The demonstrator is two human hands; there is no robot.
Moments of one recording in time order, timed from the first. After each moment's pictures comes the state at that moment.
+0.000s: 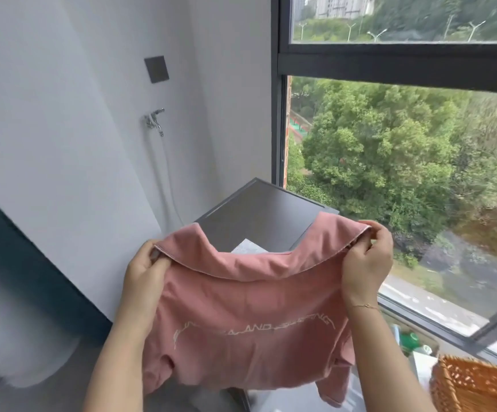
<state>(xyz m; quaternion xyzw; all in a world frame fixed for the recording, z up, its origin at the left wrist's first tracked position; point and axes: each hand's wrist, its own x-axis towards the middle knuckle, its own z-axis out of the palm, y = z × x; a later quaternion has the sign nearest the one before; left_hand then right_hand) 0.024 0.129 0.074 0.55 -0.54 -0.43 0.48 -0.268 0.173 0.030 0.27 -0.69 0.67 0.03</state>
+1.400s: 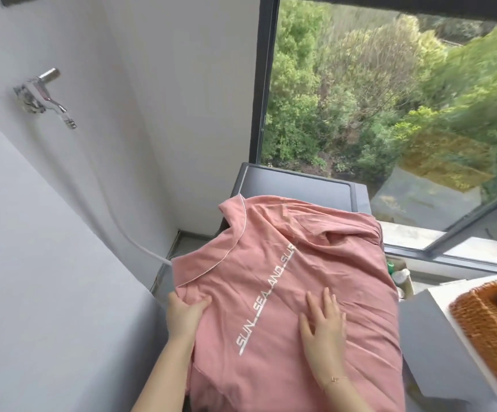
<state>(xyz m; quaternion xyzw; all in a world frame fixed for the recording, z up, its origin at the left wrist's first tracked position) 0.090 -0.267 -0.159 0.63 -0.52 -0.56 0.15 -0.048 -0.060 -0.179 0.22 -0.94 0.25 -0.07</state>
